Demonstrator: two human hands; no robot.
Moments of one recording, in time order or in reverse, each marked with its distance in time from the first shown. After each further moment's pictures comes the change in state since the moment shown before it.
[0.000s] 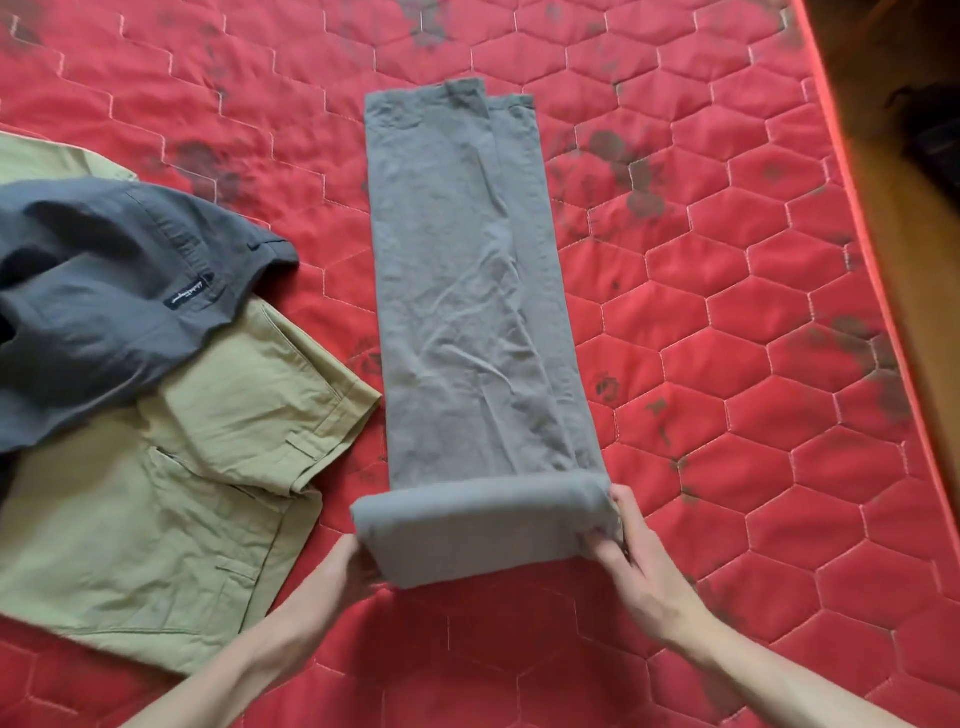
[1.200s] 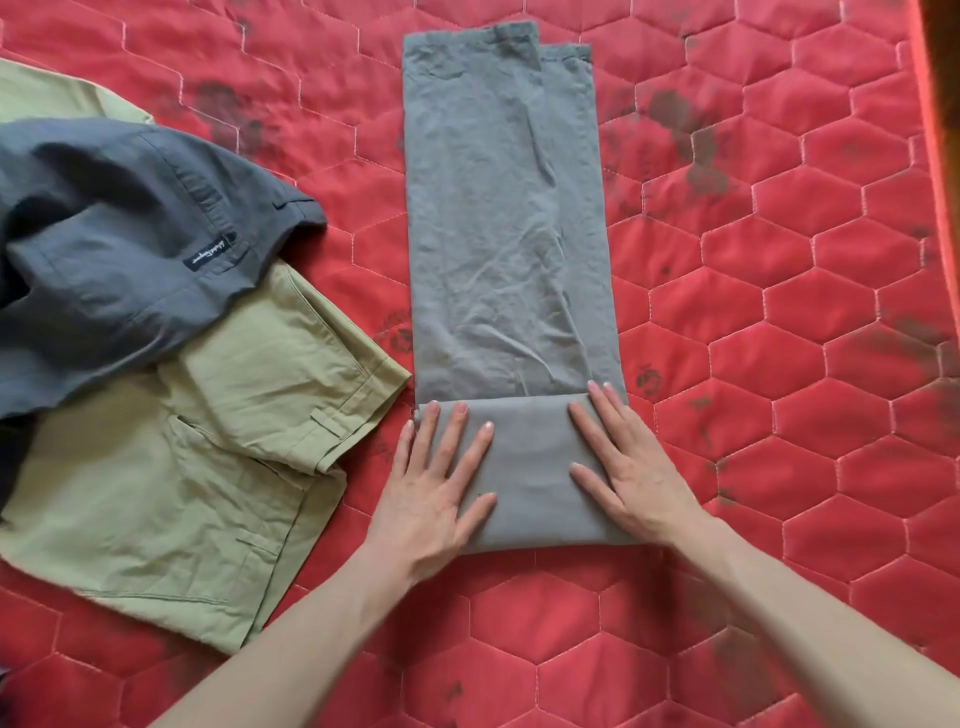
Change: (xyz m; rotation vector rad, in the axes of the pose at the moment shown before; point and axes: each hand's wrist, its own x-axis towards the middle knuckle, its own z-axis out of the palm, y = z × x) left_hand 0.025 0.010 0.027 1.688 0.230 1.244; right_hand 0.108 0.037 -0.005 -0.857 0.018 -0.457
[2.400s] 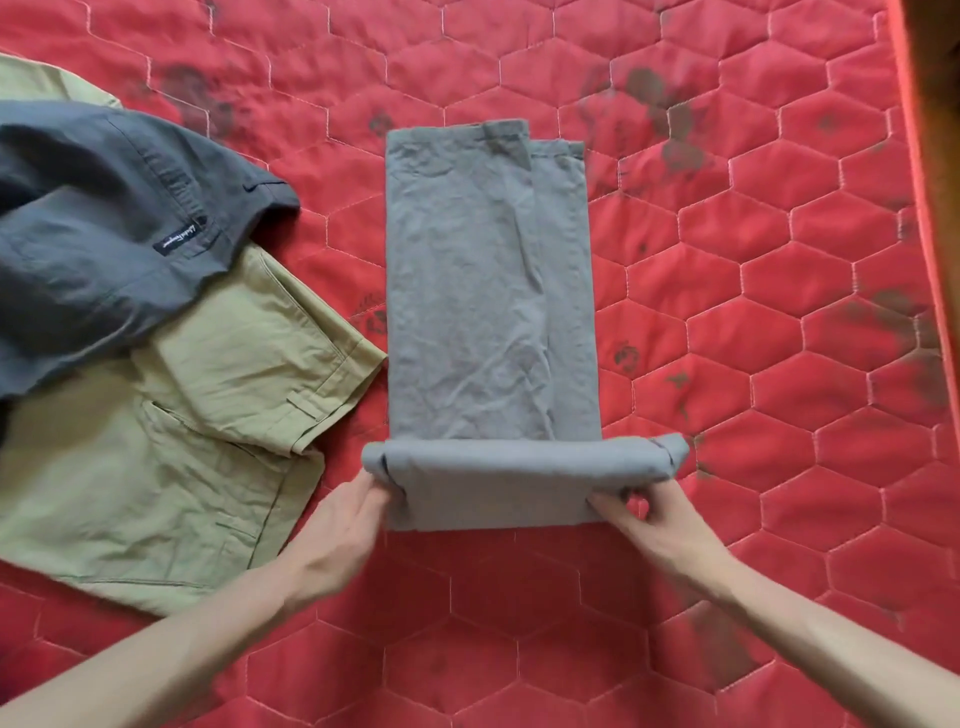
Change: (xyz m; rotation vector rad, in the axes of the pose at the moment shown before) left_hand -0.052 -0.025 -0.046 -0.804 -0.188 -0.299; right_hand -0.067 -0.040 -0.038 0.769 -0.001 0.505
